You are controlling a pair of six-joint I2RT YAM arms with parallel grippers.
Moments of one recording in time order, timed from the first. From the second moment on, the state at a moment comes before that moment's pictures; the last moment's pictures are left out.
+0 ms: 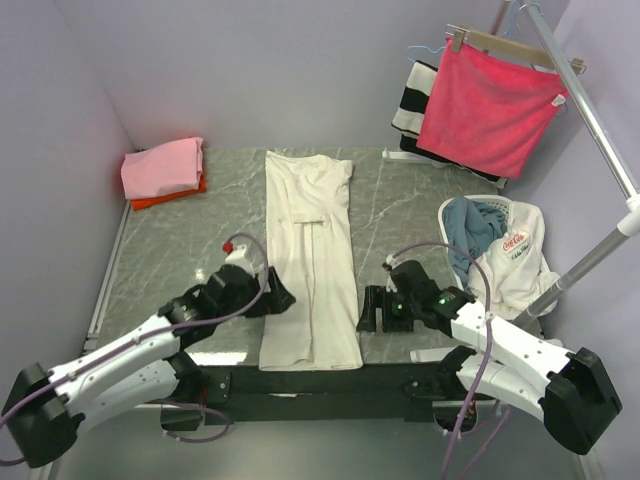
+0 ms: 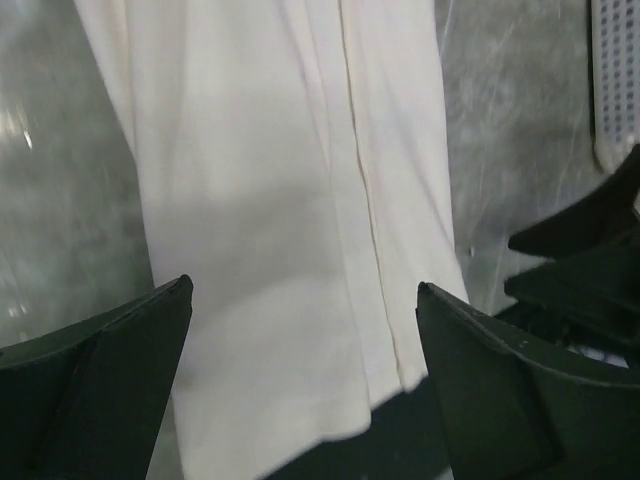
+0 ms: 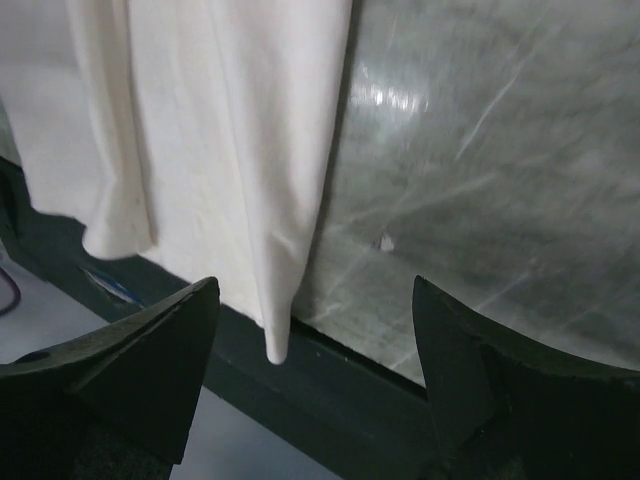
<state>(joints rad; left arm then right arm) -0.73 0.88 0.48 -0.21 -0.03 -0.78 0.63 0.95 0.48 -0.52 -0.25 0.64</state>
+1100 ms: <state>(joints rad) -1.43 0.84 0.36 -0.61 -0.39 -1.62 0.92 1.01 0.35 -0.37 -0.30 0.91</state>
